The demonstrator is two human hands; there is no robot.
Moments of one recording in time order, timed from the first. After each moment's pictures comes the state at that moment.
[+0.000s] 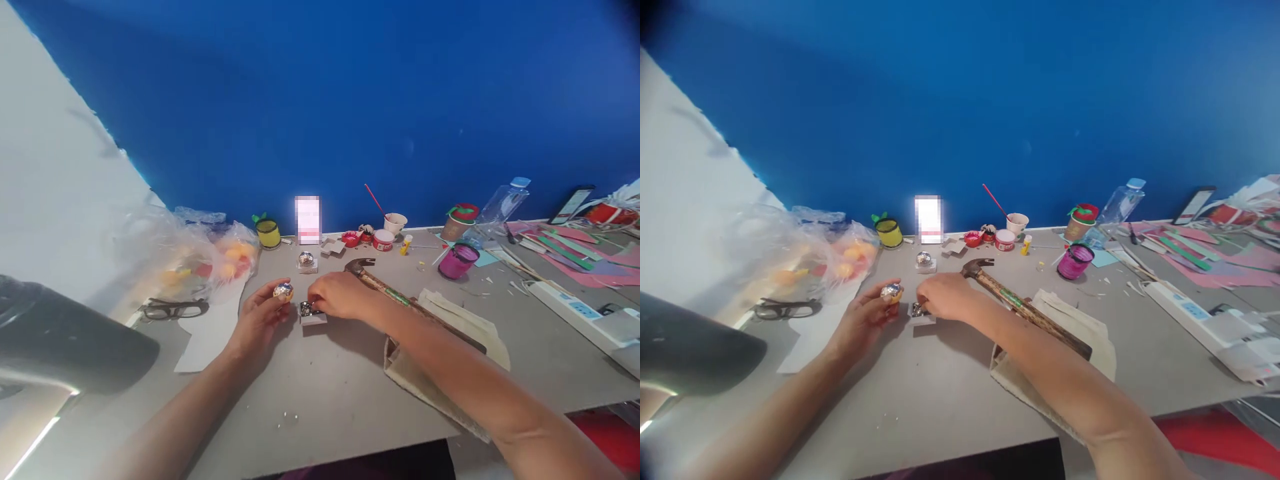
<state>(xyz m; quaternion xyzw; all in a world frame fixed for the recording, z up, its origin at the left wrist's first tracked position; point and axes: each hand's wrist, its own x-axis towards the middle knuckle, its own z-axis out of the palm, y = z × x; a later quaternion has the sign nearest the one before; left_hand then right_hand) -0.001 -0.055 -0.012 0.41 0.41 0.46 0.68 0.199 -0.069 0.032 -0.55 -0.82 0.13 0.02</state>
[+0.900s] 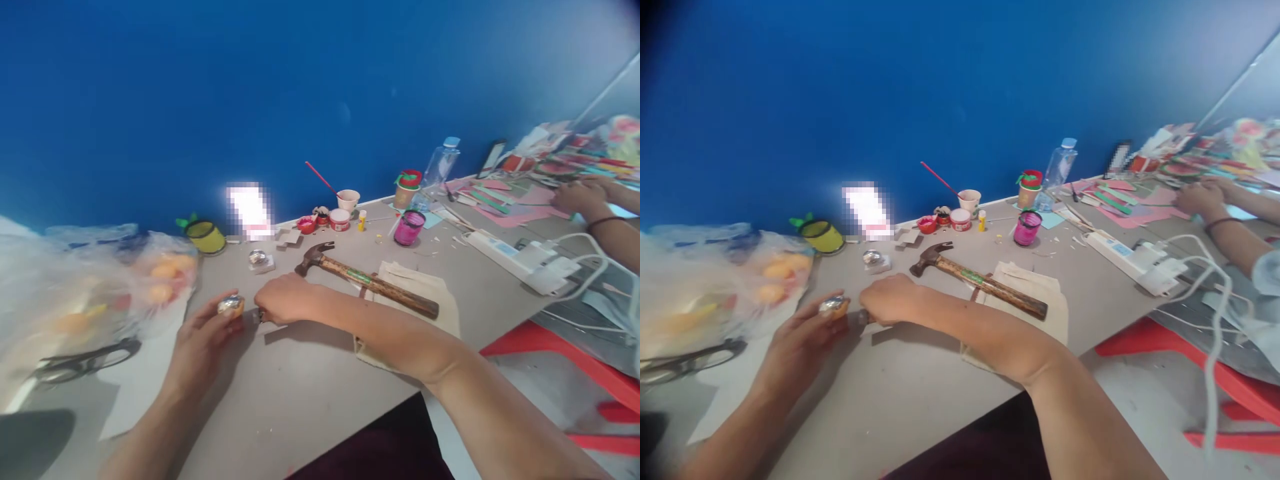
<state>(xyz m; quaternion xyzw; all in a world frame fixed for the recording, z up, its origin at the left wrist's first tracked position) -0.003 -0.045 -0.019 0.42 0.49 0.42 0.63 0.183 -0.049 0.008 -0.52 -0.84 0.13 -0.01</state>
